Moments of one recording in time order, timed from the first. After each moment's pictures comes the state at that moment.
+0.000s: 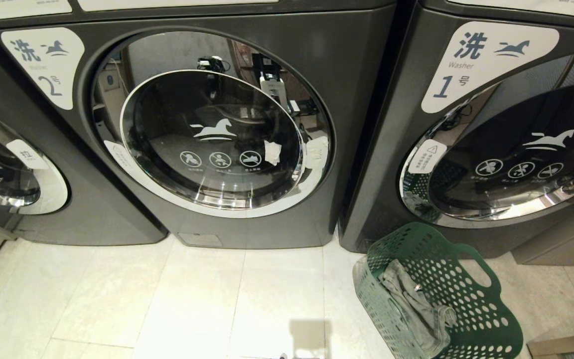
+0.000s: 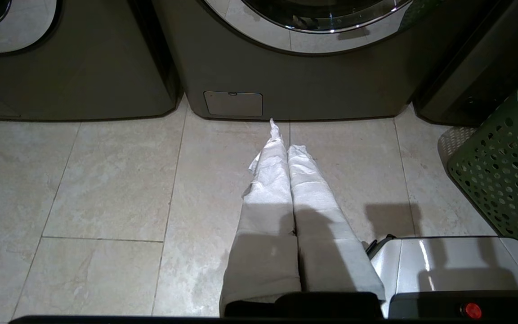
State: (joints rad) left arm -0.01 0.00 0.00 0.01 0.00 0.03; right arm 0.00 0.00 0.00 0.00 0.02 -0.01
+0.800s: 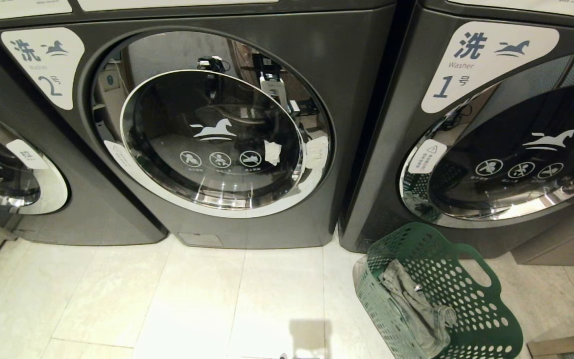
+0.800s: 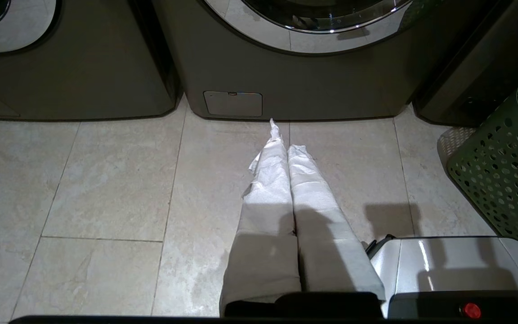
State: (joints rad) left arm -0.01 0.00 0.00 0.01 0.00 0.03; right arm 0.00 0.00 0.00 0.00 0.02 -0.01
